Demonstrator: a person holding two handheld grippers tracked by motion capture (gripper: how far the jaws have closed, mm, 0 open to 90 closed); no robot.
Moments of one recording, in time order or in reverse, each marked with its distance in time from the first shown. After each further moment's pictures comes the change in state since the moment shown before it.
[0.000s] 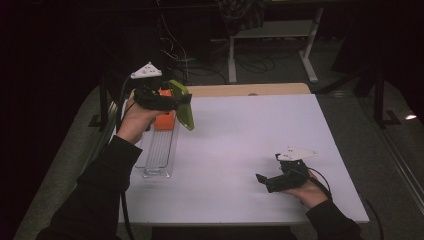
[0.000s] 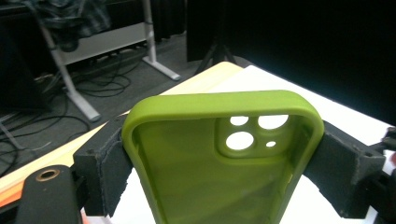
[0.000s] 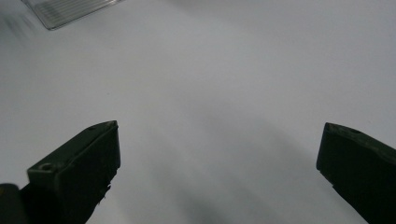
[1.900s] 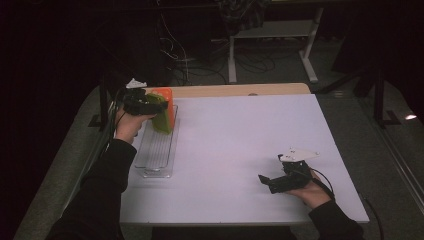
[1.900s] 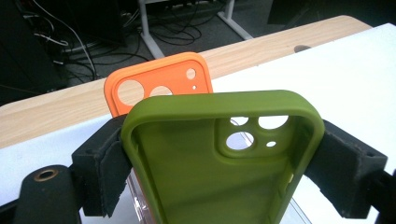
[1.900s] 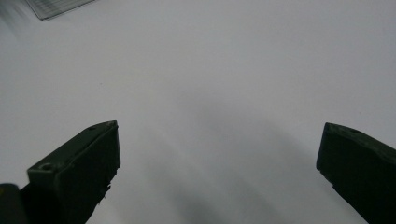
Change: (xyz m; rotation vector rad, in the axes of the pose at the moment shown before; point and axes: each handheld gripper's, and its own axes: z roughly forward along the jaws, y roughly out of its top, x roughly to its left) left arm 0.093 -0.082 0.029 0.145 0.281 -0.146; right arm -0.005 -0.005 -0.002 0.010 -0.009 -0.015
